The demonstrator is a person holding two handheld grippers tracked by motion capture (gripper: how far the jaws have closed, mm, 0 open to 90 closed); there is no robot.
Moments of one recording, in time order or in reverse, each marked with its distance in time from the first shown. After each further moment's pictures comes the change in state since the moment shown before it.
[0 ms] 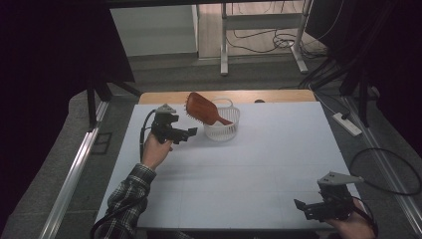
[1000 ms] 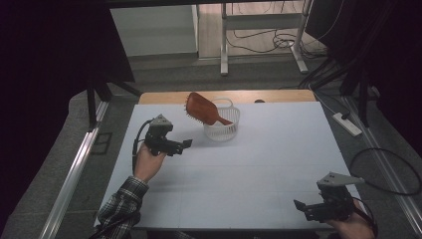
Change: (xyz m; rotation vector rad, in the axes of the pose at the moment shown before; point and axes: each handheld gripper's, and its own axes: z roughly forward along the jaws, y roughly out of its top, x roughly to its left) left arm -0.019 -0.026 -0.025 0.028 0.026 0.028; right arm 0.001 0.000 -0.002 -0.017 0.018 -0.010
